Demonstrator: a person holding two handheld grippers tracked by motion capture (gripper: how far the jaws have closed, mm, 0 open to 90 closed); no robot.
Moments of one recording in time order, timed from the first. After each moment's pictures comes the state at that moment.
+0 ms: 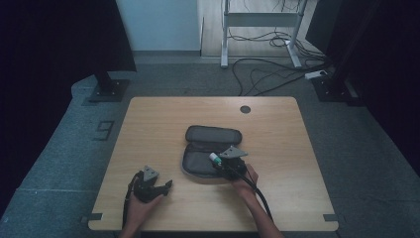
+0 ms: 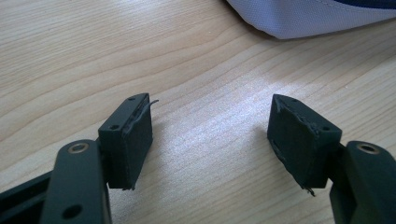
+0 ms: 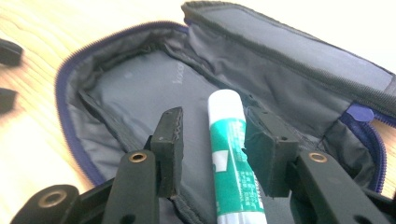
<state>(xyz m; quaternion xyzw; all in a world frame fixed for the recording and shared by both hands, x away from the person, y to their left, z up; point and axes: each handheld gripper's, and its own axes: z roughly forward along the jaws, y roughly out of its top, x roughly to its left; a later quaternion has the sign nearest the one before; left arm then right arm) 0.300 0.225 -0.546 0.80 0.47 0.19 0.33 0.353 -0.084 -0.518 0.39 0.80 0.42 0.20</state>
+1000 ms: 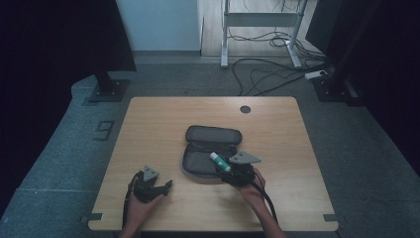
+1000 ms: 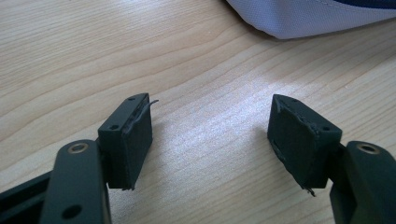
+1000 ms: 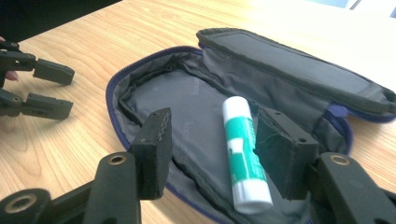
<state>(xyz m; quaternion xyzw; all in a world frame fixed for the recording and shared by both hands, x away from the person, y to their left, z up) 0.300 0.225 -0.546 0.80 0.47 0.19 0.33 0.324 -0.107 -0.499 0.38 0.77 0.47 0.19</state>
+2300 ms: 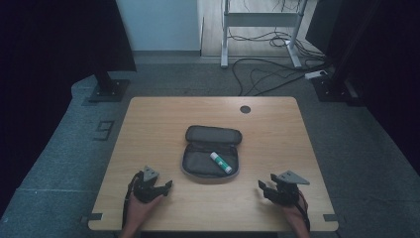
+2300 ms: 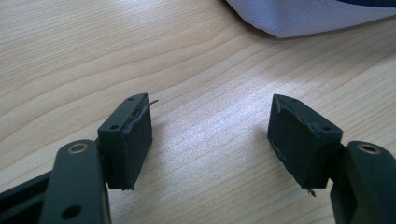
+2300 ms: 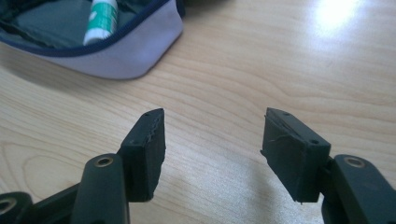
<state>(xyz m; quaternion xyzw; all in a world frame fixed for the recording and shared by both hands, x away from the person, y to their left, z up) 0.299 0.225 -0.547 0.80 0.47 0.19 0.33 0.280 -0.237 -0.547 0.49 0.74 0.42 0.21</state>
